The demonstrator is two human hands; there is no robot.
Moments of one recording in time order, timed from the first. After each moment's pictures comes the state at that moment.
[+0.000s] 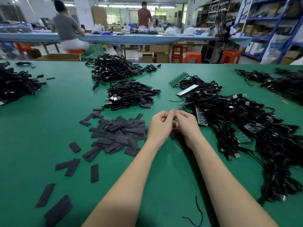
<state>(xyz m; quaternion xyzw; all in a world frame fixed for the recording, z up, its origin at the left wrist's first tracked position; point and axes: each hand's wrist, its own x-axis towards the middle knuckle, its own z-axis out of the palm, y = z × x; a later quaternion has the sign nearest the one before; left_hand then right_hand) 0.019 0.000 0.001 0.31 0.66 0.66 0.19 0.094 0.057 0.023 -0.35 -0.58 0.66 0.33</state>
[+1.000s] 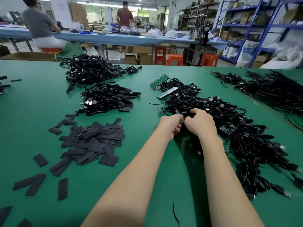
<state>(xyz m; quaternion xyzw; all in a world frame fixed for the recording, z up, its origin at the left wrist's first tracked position) 0.070 0.090 0.031 0.13 0.63 0.61 0.47 0.169 0.118 0.059 -0.56 -0.76 0.24 0.22</state>
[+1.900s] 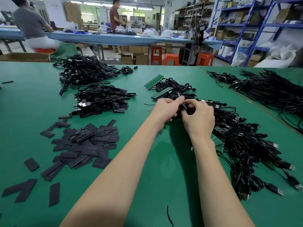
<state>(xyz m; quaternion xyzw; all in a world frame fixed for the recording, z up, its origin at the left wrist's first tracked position) 0.059 0.087 0.074 0.35 0.67 0.56 0.33 0.168 0.117 0.057 -0.51 -0.74 0.12 0.41</state>
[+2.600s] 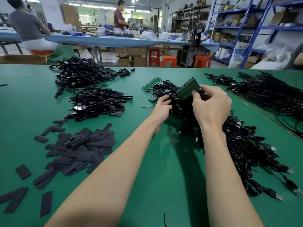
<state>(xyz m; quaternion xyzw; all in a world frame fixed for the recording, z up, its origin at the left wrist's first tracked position) 0.046 0.113 0.050 0.34 0.58 0.63 0.39 0.183 0.125 0.103 -0.47 -0.66 0.17 0.56</state>
